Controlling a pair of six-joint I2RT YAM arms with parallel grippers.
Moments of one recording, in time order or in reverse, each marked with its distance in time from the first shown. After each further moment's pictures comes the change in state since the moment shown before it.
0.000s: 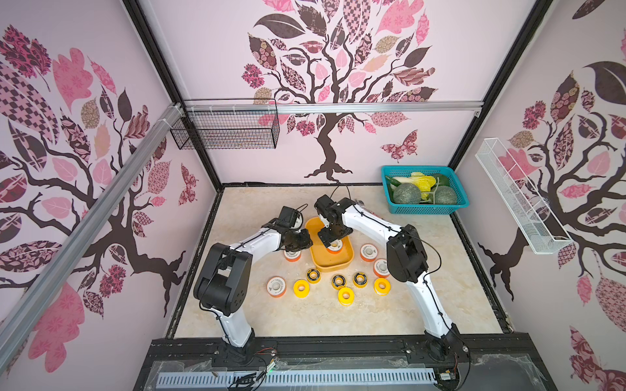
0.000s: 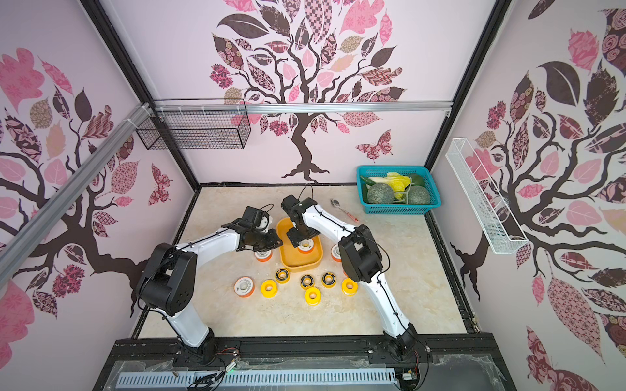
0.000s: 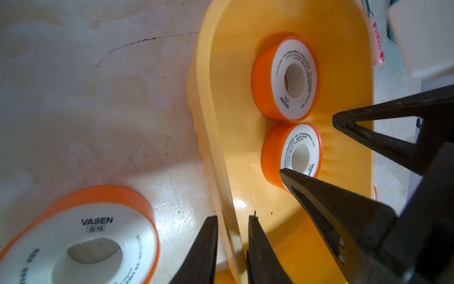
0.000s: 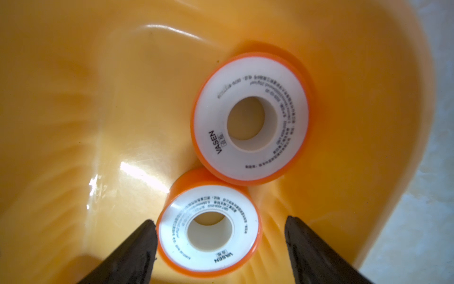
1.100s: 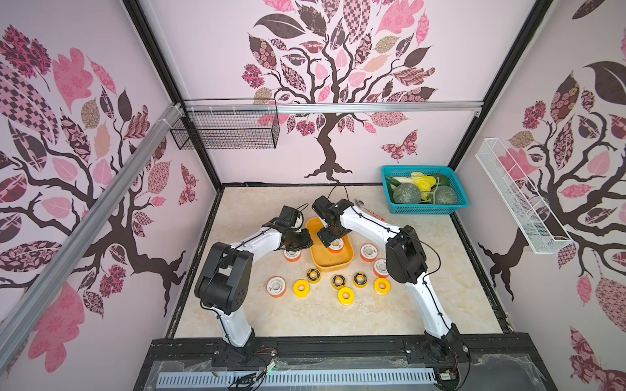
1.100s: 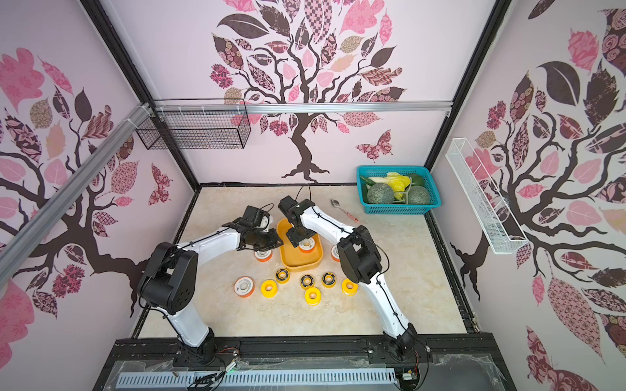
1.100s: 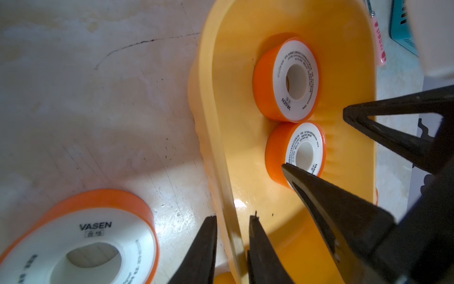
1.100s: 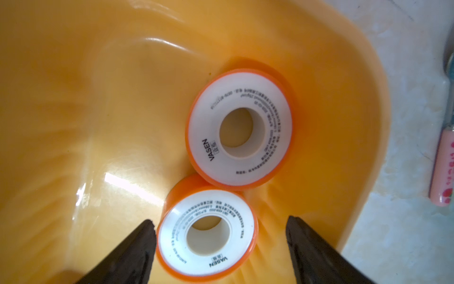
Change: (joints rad) left arm 0.000 0.011 0.014 -0.008 0.002 0.005; right arm 0.015 -0.010 -0.001 0.021 0.072 -0.006
